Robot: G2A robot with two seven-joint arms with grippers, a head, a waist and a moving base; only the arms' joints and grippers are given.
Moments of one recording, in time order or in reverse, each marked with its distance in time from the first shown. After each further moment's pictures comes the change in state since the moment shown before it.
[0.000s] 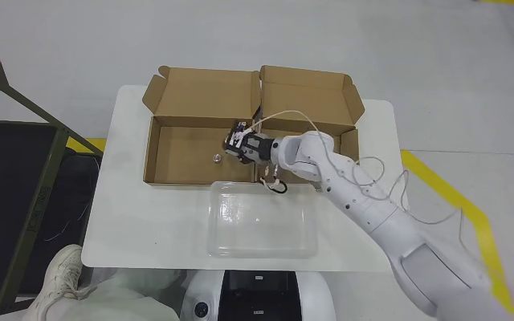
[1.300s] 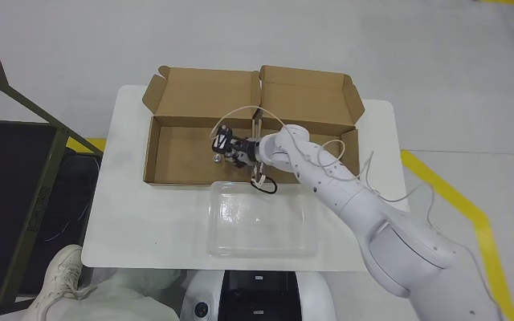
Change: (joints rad) left arm 0.000 0.000 0.000 0.000 0.000 0.000 0.000; right arm 0.151 -0.226 -0.137 0.426 0.037 -0.042 0.097
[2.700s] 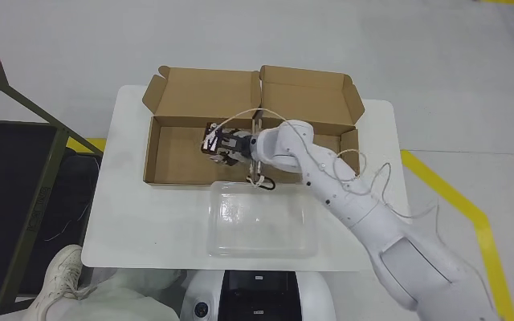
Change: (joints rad) left arm 0.000 0.000 0.000 0.000 0.000 0.000 0.000; right arm -0.159 0.111 0.236 -0.478 -0.149 -0.080 0.107
